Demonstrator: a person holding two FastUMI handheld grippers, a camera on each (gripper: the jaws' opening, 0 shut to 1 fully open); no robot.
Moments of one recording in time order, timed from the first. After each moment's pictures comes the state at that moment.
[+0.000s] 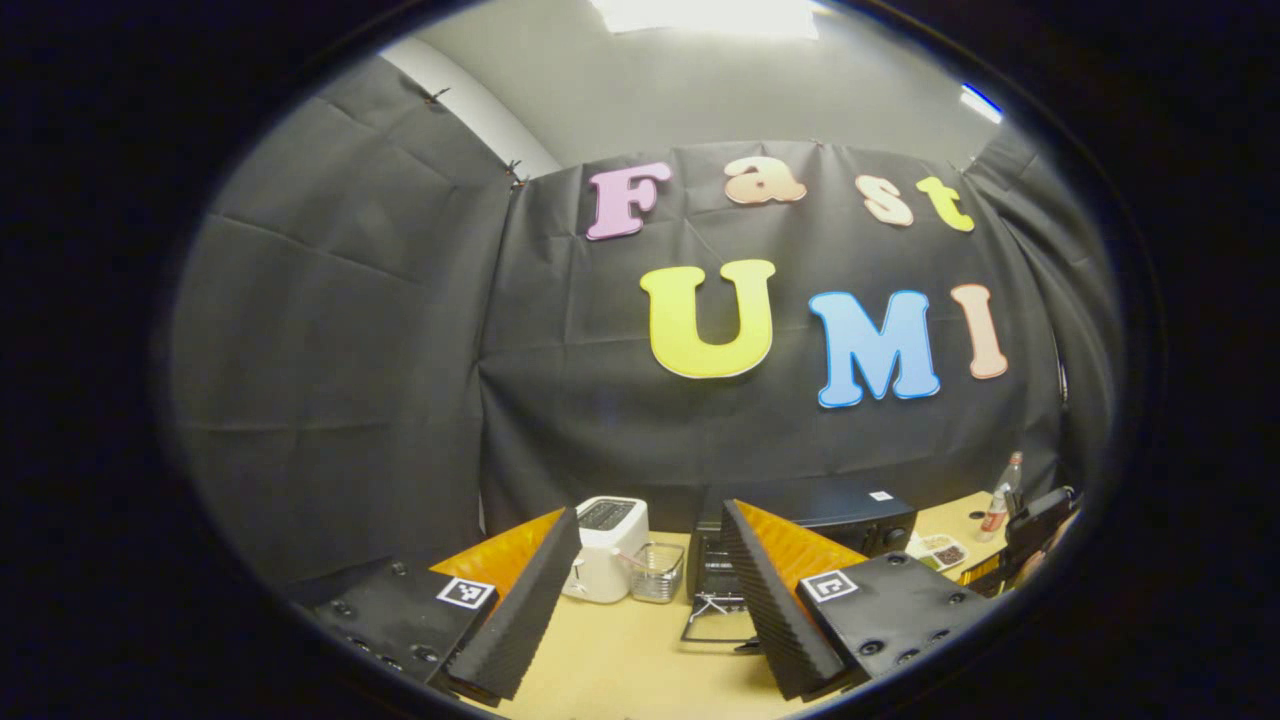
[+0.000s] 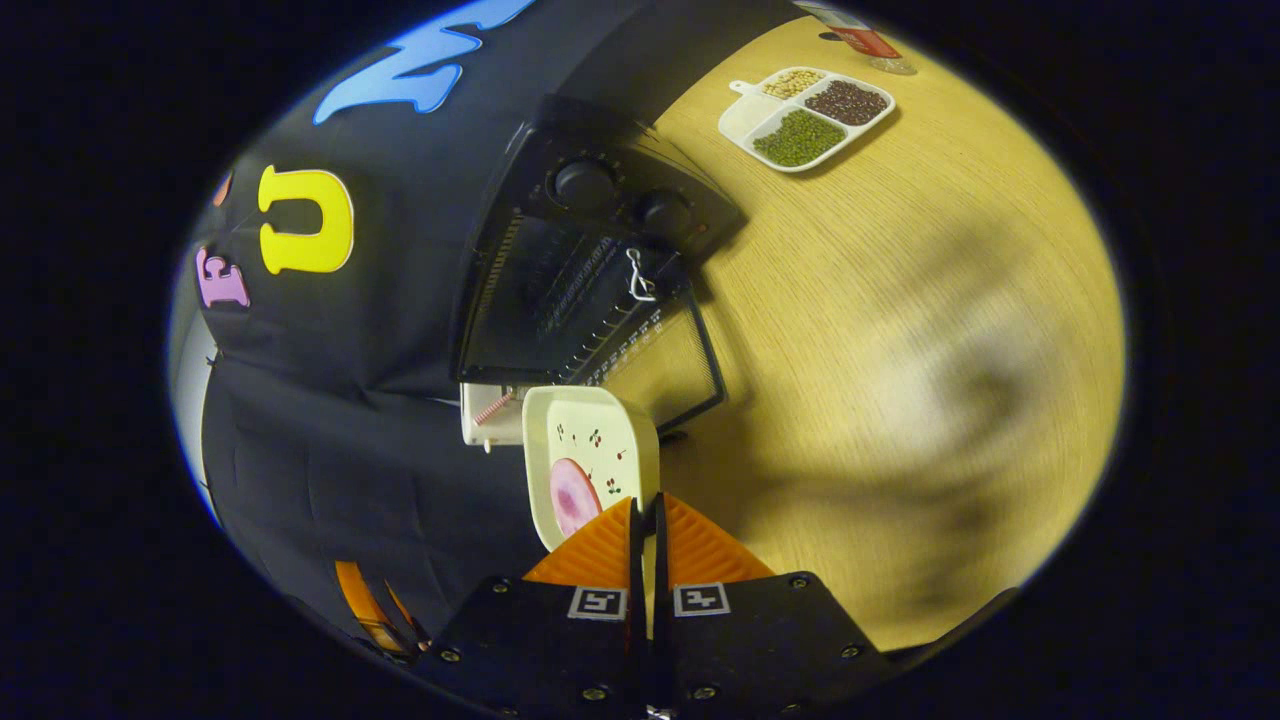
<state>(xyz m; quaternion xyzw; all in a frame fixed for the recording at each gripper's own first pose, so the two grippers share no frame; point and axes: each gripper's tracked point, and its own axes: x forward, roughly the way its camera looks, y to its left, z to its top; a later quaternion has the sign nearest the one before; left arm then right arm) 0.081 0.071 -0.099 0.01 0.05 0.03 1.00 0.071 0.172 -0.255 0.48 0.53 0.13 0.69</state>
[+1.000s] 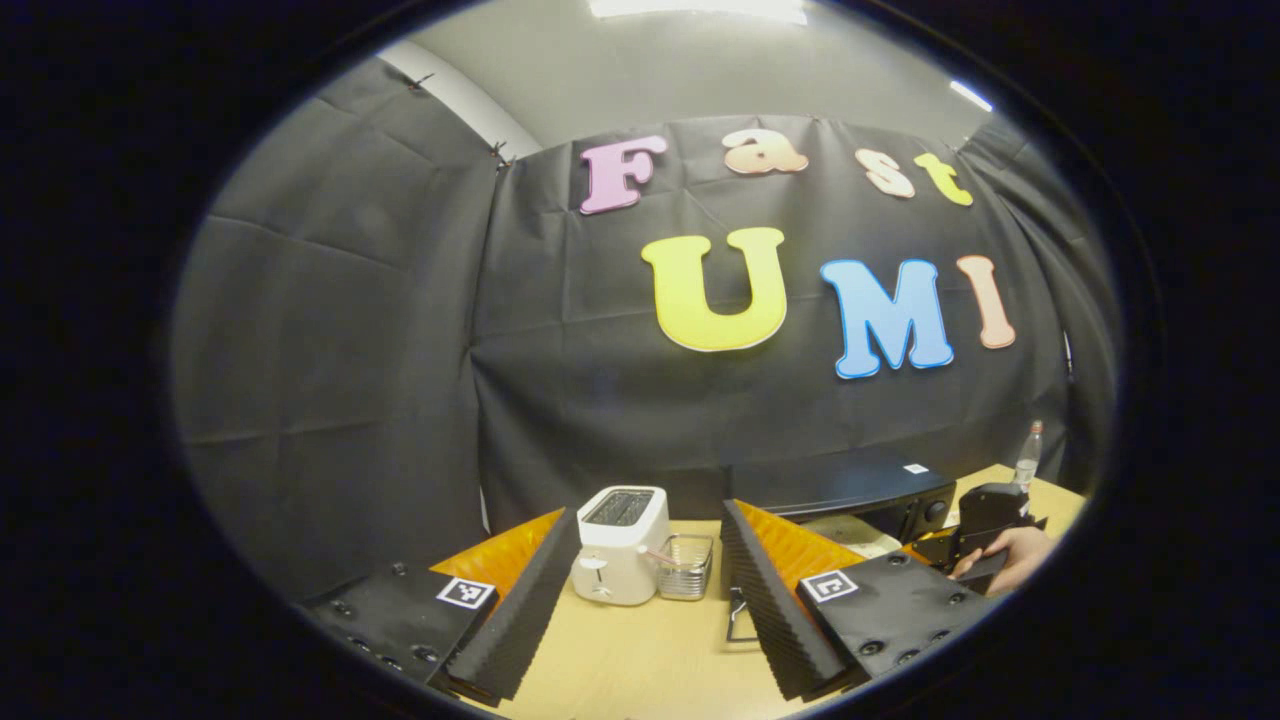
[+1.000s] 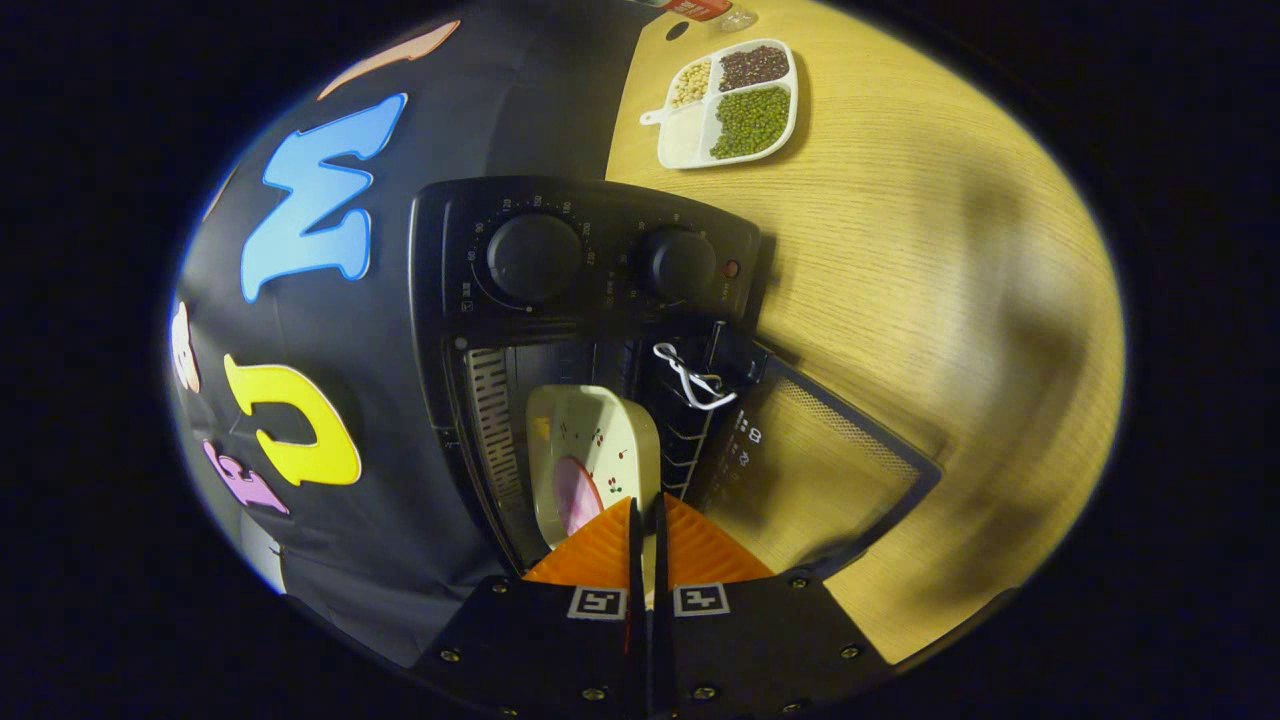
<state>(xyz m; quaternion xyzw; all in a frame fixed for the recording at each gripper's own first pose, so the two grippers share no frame) 0.132 0.108 -0.135 0.03 0.08 0.01 1.00 0.210 0.226 -0.280 0.68 0.35 -0.05 0.64</state>
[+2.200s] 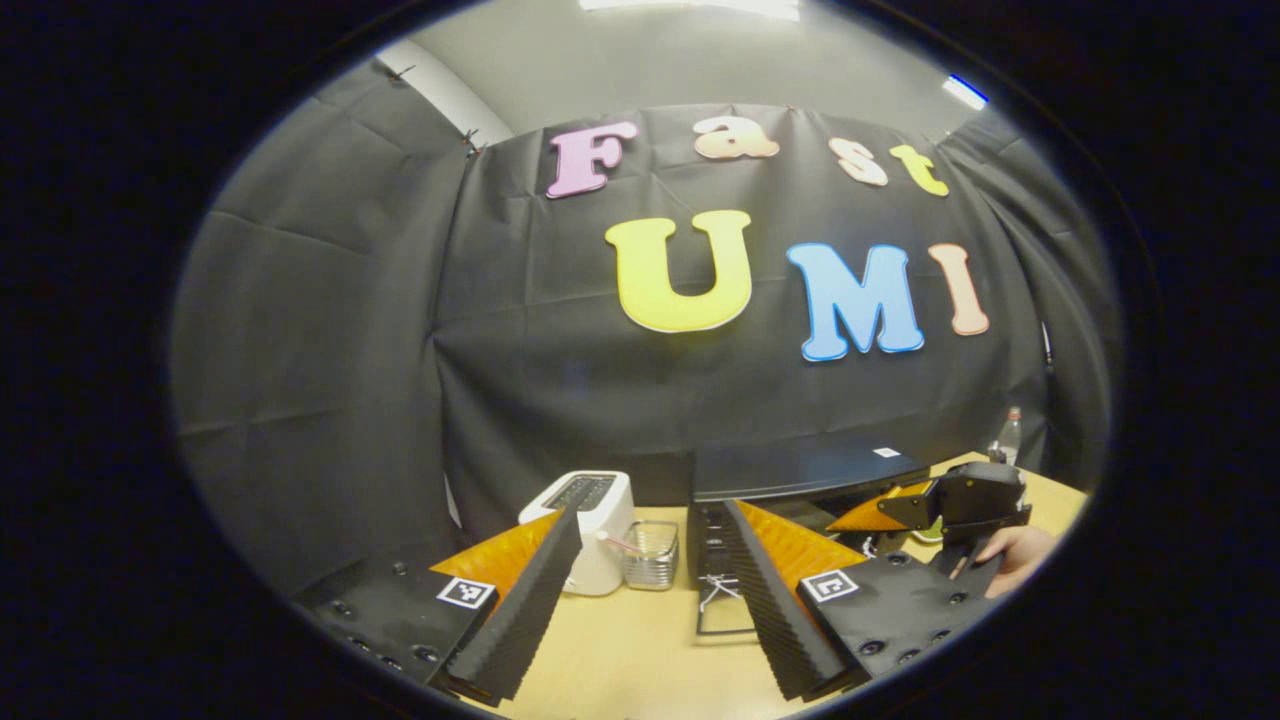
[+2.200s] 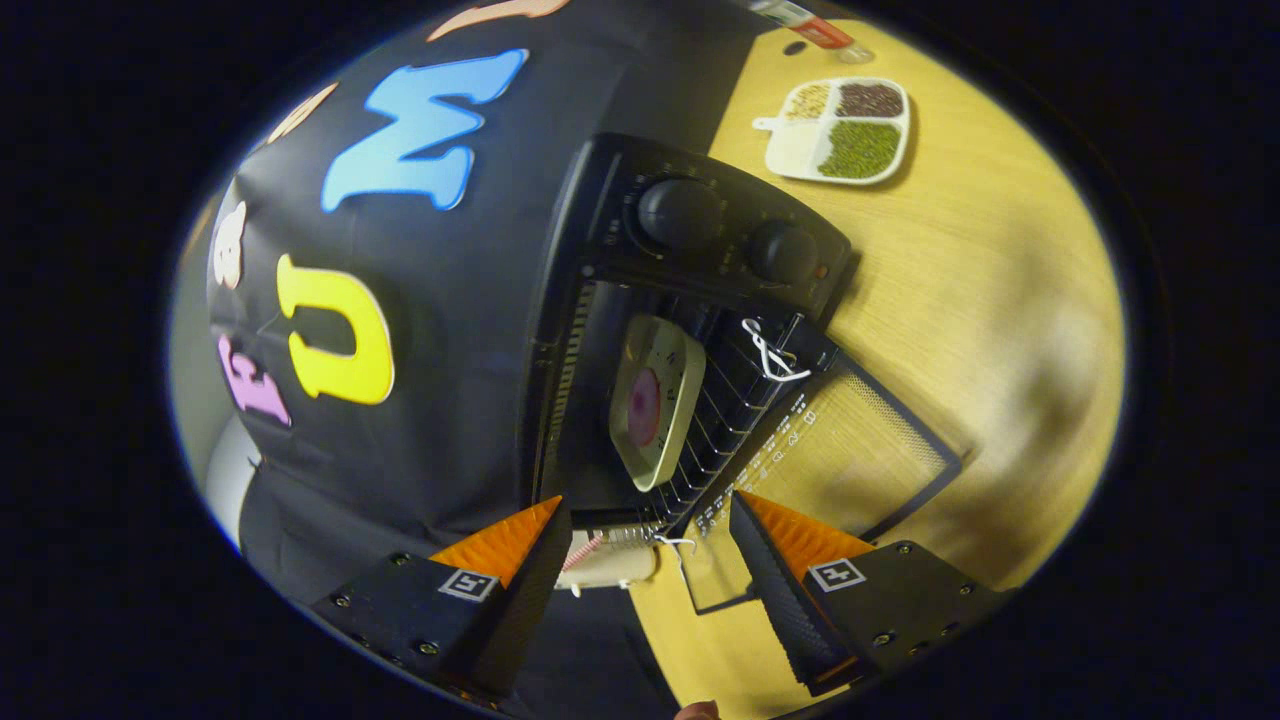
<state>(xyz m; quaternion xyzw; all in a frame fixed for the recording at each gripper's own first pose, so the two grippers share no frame) 0.127 0.065 -0.158 0.02 0.10 -0.04 0.99 0.168 0.236 -0.242 0.57 0.35 0.07 0.74</state>
